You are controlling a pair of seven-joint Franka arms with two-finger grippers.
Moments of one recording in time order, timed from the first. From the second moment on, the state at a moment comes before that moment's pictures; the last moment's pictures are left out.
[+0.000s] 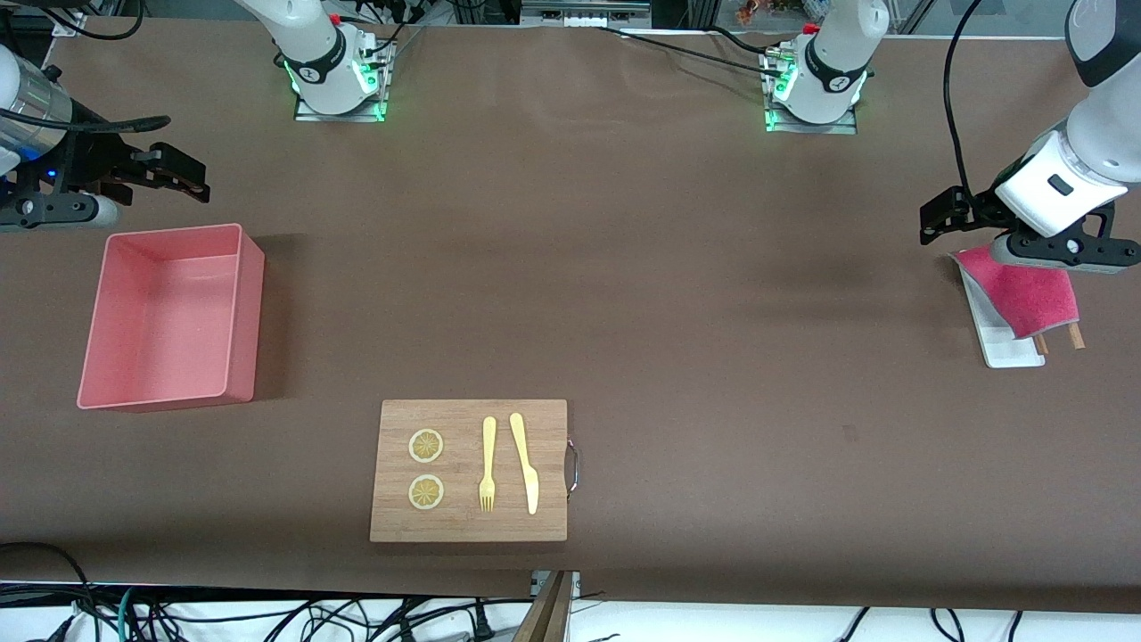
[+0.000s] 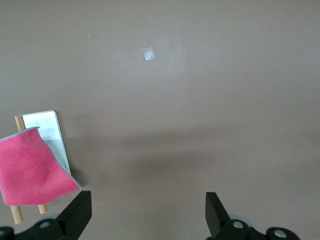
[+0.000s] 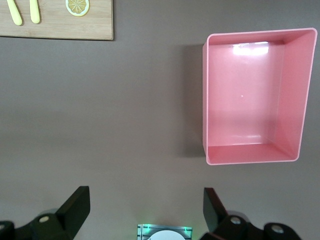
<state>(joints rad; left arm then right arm) 0.02 -0.02 -0.08 -1.75 0.01 1.69 0.03 0.15 0.02 -0.06 -1.57 0.01 1.46 0.05</state>
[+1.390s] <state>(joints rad) 0.03 0.02 -0.09 -1.73 0.02 1.64 0.03 0.14 0.02 -0.06 -1.57 0.01 1.46 0.05</state>
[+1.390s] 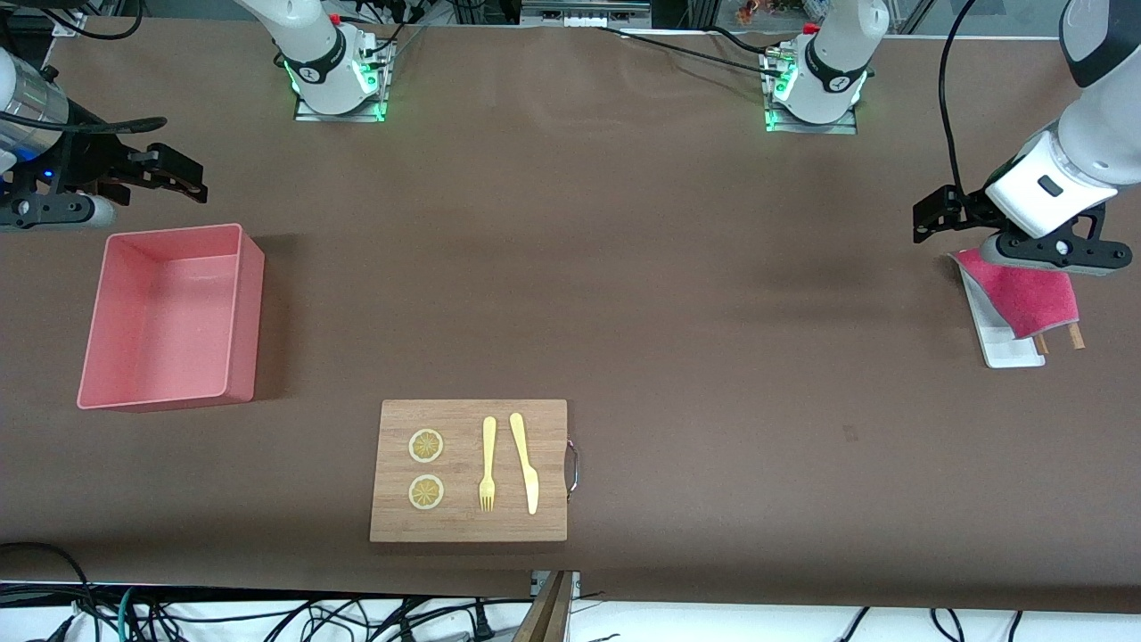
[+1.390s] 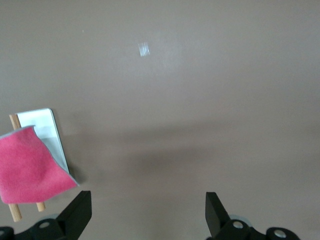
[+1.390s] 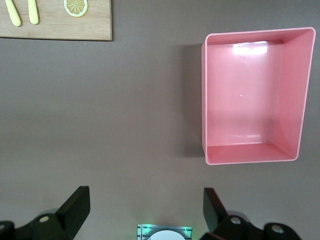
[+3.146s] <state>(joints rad) 0.32 0.54 -0.08 -1.58 0.43 1.76 0.95 0.14 0.02 -0.06 -1.57 0.01 1.47 0.05</state>
